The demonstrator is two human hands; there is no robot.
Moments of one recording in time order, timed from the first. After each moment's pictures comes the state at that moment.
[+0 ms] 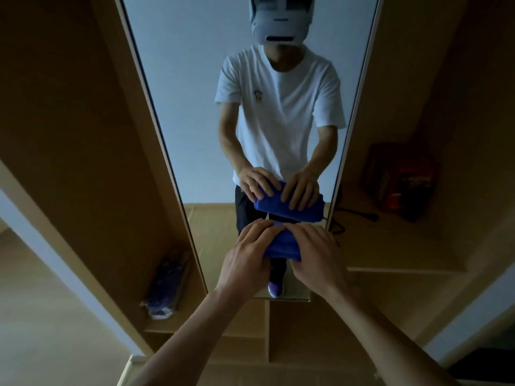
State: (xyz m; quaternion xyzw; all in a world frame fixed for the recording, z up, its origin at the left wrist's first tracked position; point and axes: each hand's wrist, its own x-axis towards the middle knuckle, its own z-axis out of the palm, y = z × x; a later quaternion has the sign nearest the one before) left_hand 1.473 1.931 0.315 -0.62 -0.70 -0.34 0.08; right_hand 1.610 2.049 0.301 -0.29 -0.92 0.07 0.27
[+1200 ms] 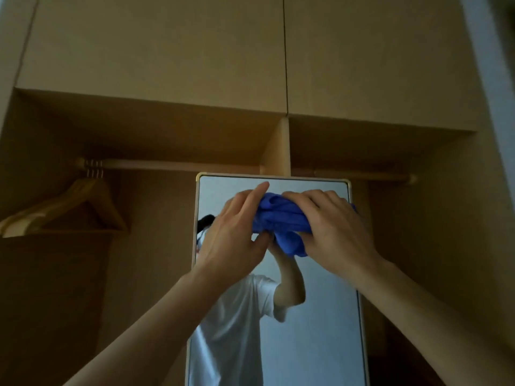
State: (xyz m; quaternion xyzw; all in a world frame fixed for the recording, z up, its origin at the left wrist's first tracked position) left_hand 1.349 1.933 0.738 -0.66 -0.47 -0.46 0.36; right_hand 1.544 2.007 0.748 -0.18 -0.78 -0.28 0.52
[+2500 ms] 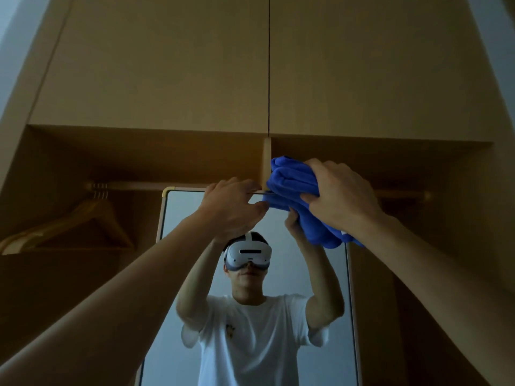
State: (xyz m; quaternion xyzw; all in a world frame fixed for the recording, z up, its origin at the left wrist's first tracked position) left_hand 1.396 1.970 0.850 -0.56 -0.68 -0.30 0.36; right_hand 1.606 2.054 0.846 -0.20 -0.77 -0.26 0.55
